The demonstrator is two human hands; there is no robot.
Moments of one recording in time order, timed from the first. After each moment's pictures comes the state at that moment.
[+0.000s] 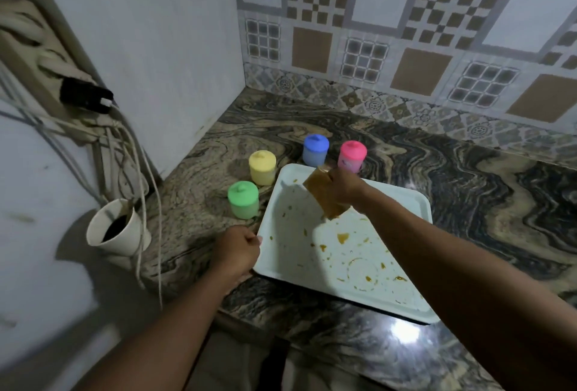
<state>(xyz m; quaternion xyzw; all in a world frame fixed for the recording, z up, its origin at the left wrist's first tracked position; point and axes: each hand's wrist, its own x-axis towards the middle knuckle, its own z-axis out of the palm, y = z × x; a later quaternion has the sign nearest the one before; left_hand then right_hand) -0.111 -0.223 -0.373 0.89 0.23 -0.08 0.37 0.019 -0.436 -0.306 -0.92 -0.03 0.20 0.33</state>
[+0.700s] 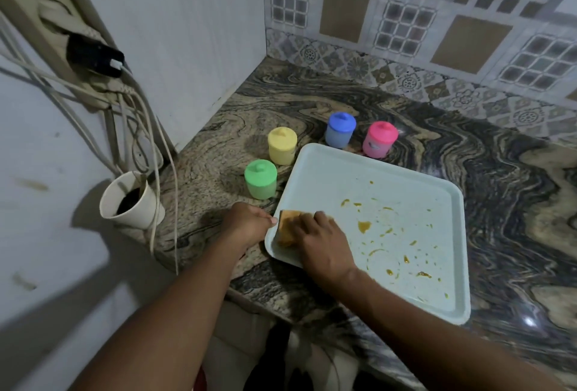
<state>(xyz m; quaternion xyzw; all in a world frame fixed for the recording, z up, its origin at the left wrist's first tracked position) -0.095 -0.208 -0.370 0.80 0.32 -0.15 0.49 -0.102 -0.386 -0.393 -0.95 -0.32 0.00 0.02</state>
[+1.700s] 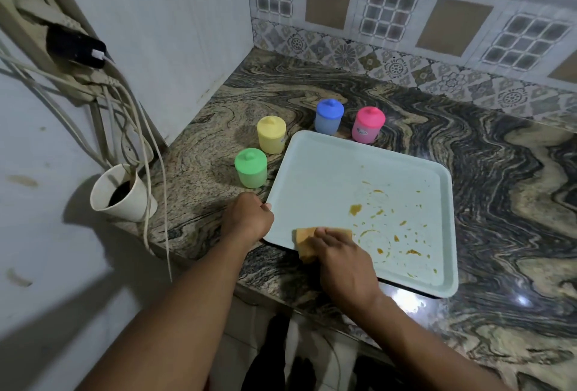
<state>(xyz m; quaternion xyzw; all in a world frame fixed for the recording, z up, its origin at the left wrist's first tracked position) -0.103 -0.231 -0.377 0.90 0.28 -0.10 0.32 -0.161 -0.430 -0.371 -0.97 -0.22 0.09 0.05</state>
